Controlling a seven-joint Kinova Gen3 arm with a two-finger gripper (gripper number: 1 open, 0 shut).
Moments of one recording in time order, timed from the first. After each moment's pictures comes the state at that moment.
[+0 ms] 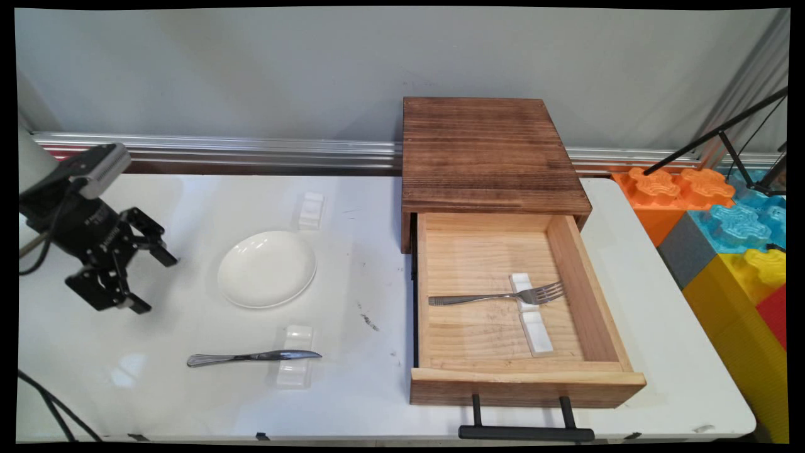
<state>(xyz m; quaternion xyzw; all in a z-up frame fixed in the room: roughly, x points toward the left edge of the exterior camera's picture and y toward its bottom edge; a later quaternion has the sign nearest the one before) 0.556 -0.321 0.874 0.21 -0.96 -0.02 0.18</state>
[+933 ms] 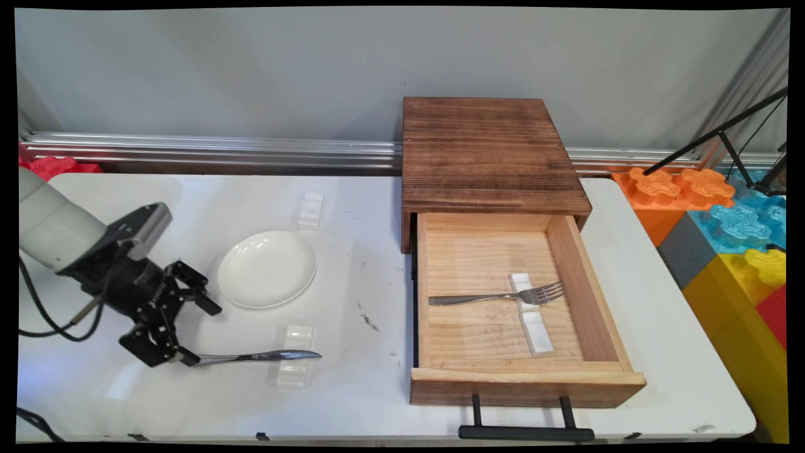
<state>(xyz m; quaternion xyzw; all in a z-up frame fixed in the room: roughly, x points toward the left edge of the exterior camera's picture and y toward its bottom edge) 0.507 -0.295 0.802 0.21 -0.95 -0.03 0.24</state>
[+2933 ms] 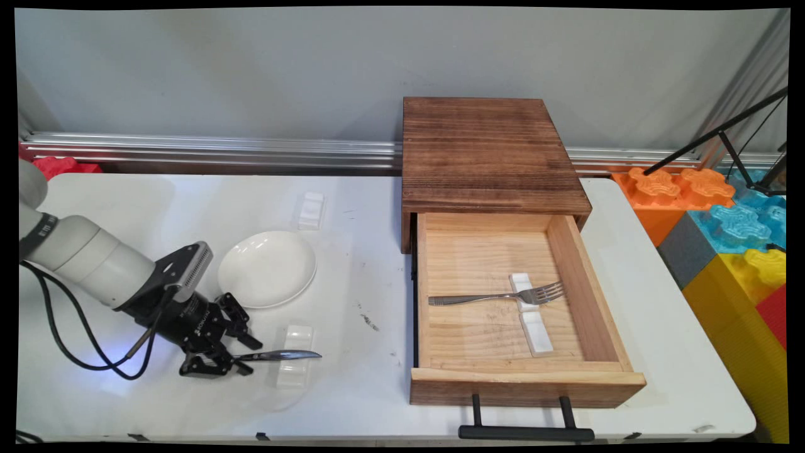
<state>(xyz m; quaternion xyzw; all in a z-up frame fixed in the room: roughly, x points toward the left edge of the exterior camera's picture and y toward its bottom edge) 0.471 -0.296 0.738 0.17 -0.95 0.00 0.27</state>
